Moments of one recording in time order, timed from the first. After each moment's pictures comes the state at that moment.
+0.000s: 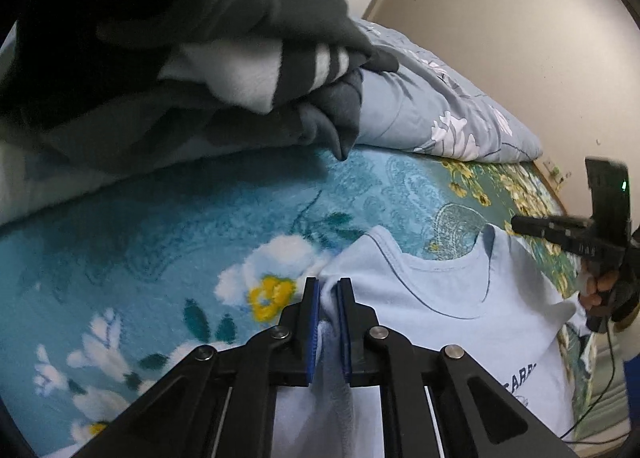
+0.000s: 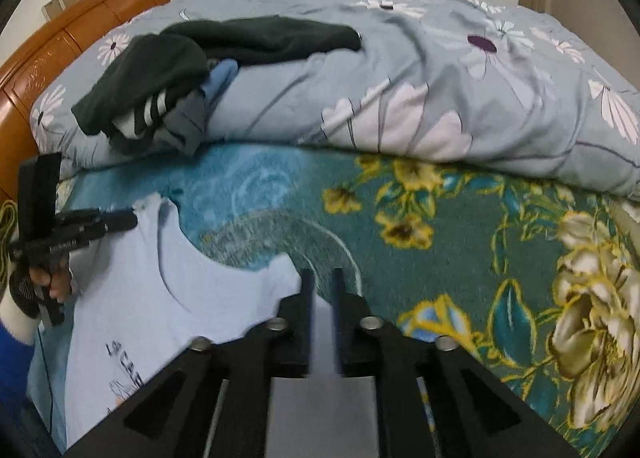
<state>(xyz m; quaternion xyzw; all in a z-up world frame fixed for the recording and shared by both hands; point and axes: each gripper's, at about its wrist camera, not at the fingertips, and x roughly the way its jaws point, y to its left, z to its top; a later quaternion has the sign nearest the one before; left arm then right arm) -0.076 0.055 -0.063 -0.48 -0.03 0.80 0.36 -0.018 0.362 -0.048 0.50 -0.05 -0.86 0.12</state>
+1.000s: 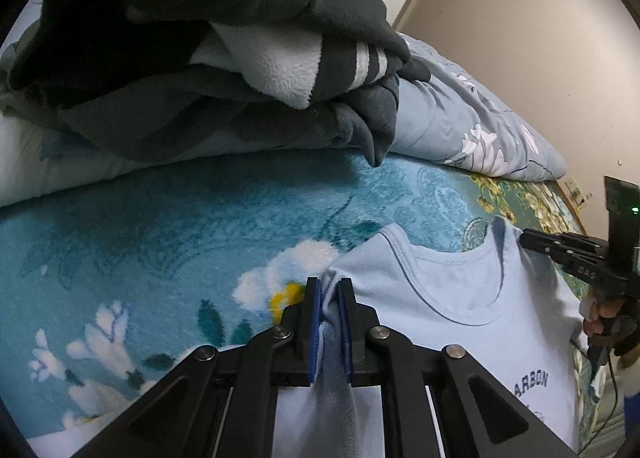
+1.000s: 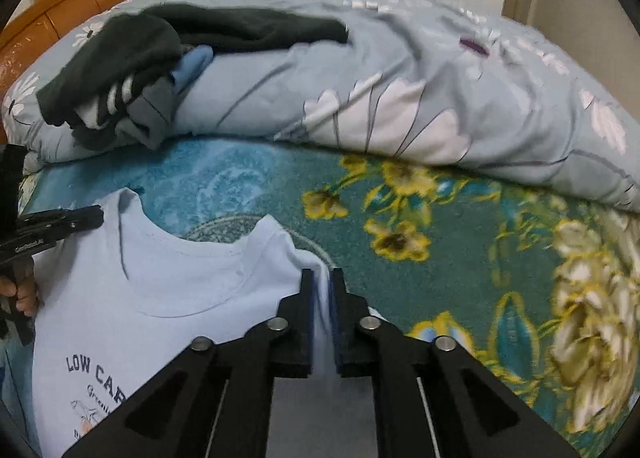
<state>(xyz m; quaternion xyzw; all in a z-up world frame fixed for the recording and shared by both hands) -0.080 0.052 -0.068 -0.47 -0.05 0.82 0.31 -0.020 0.345 -0.048 0.48 0.00 -0.88 0.06</state>
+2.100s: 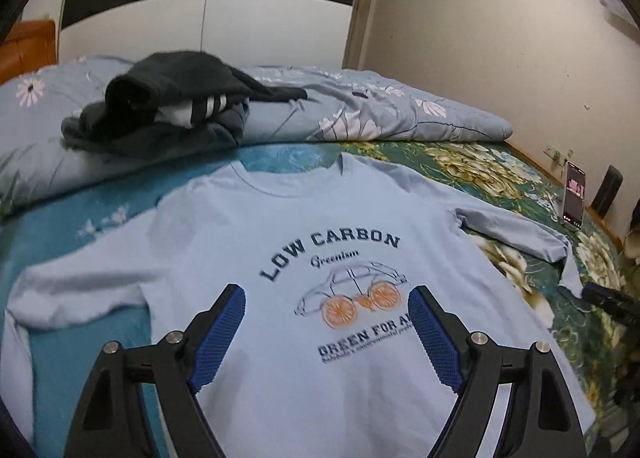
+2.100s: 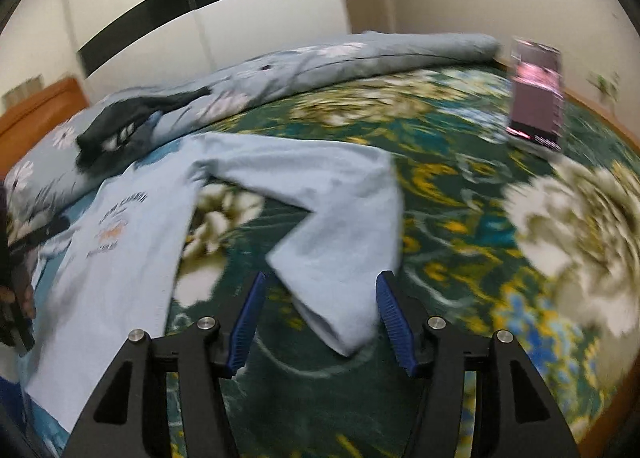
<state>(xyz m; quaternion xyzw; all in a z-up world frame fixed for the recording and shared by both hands) 0.177 0.080 -0.010 -0.35 0.02 0.88 0.32 0.358 0.435 -0.053 0.36 -0.13 -0.92 -0.10</state>
